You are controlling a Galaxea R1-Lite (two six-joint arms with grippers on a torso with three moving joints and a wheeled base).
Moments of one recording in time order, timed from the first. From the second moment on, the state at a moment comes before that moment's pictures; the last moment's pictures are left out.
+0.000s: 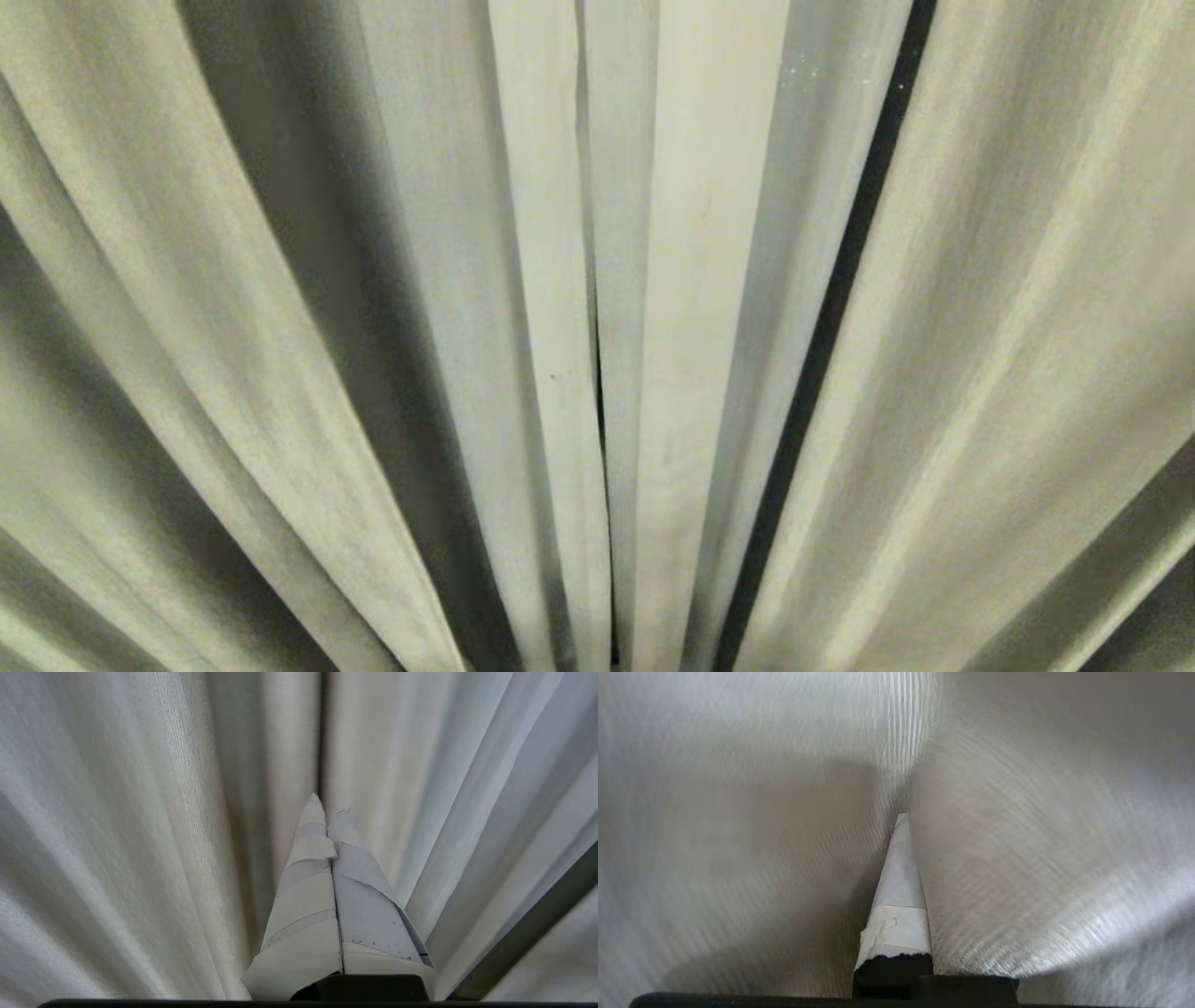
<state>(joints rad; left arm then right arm) 0.00 0.00 0.00 0.00 0.01 -0.03 -0.81 1.99 -1.86 -0.48 0.24 -0.04</state>
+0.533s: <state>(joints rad) 0.00 0.00 0.00 0.00 0.01 -0.03 -0.64 1.65 -1.50 -0.52 0.25 -0.06</state>
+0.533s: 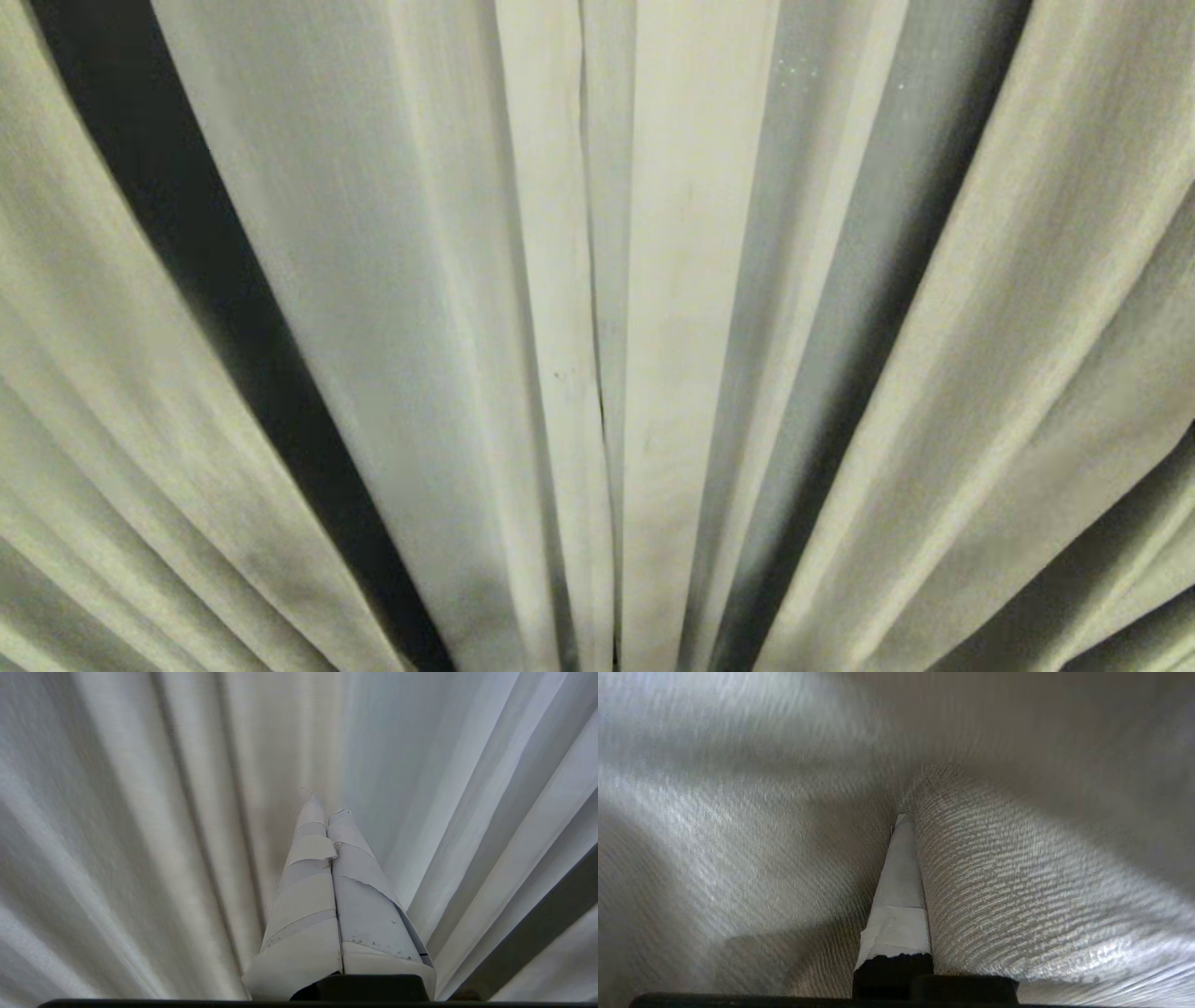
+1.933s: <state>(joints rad) 0.00 0.00 0.00 0.00 0.01 -0.03 -0.66 1.02 -0.67 -0.52 0.23 -0.04</state>
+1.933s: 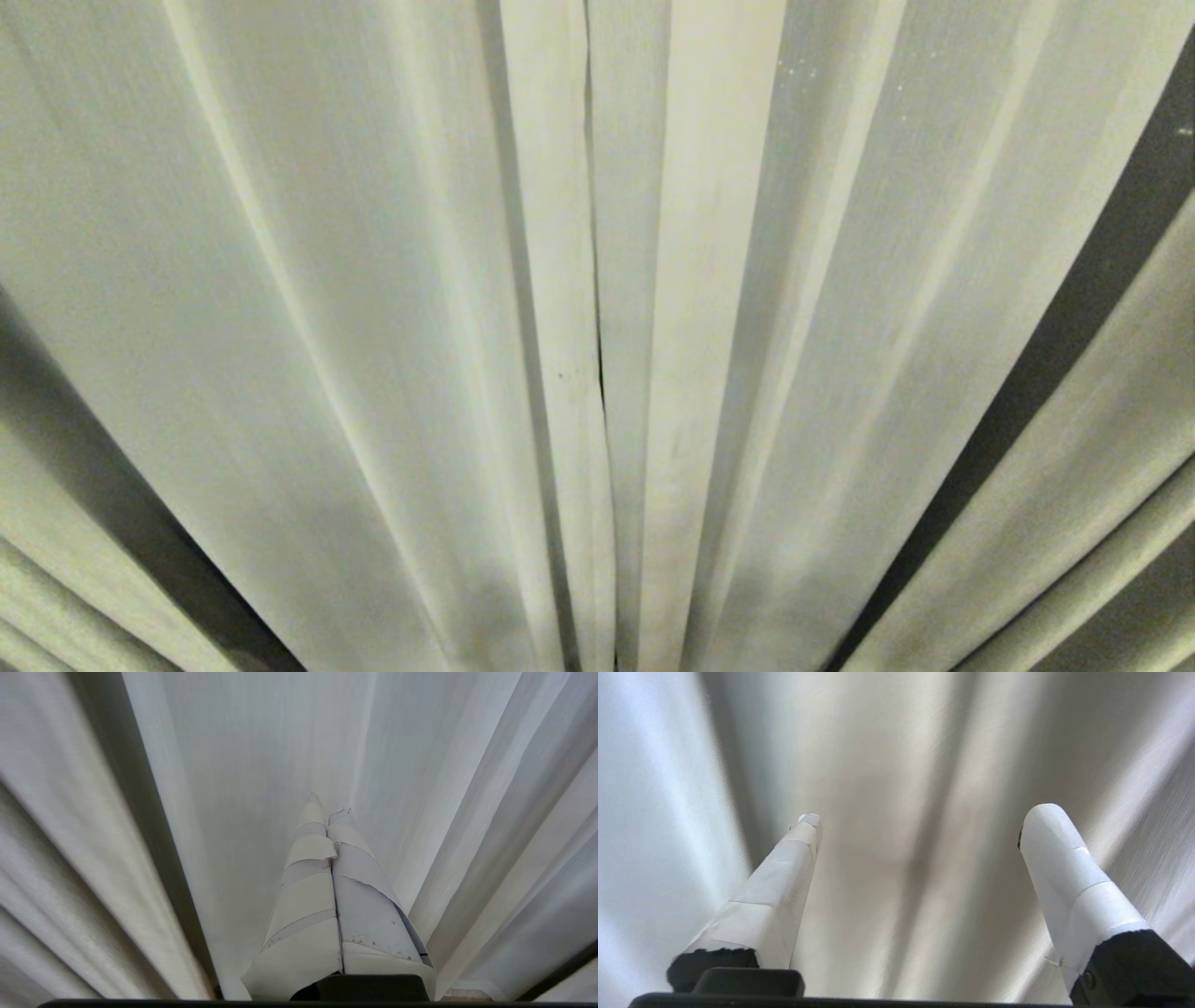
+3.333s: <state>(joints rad) 0.00 0.00 0.00 0.00 0.01 -0.03 -0.08 0.37 -0.04 -0.35 0.23 -0.16</state>
